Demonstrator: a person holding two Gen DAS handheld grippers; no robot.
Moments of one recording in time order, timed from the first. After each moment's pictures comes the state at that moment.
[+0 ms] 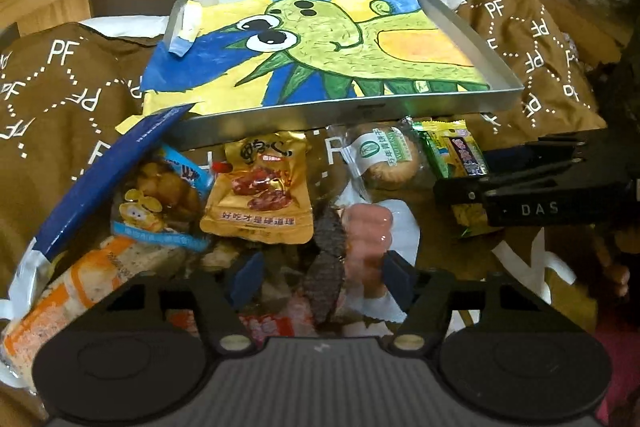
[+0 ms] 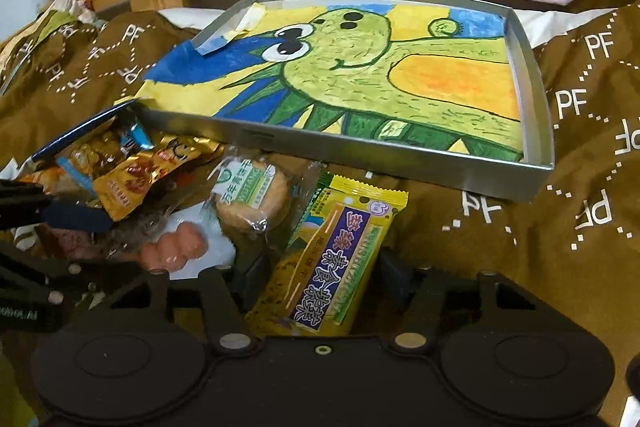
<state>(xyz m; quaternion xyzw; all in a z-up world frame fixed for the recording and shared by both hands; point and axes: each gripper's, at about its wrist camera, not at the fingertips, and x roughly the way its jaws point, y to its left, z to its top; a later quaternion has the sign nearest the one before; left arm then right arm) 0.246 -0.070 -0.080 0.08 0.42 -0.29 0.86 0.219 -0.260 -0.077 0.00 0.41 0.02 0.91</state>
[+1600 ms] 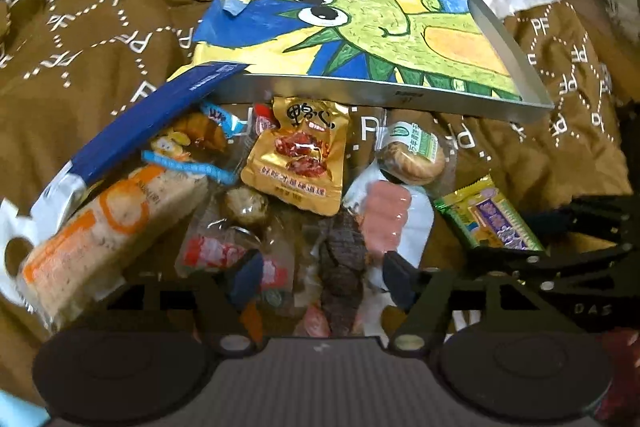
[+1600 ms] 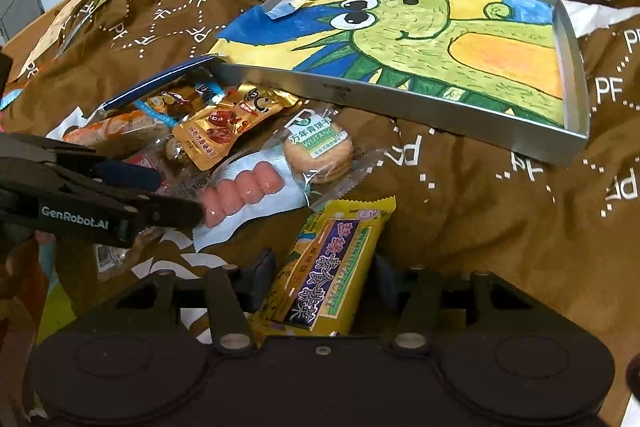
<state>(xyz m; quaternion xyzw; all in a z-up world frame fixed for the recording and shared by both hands) 0.243 -0.055 -0.079 0.03 0.47 -0.22 0.85 0.187 -0.242 -0.068 0.00 0.45 0.09 0.89</state>
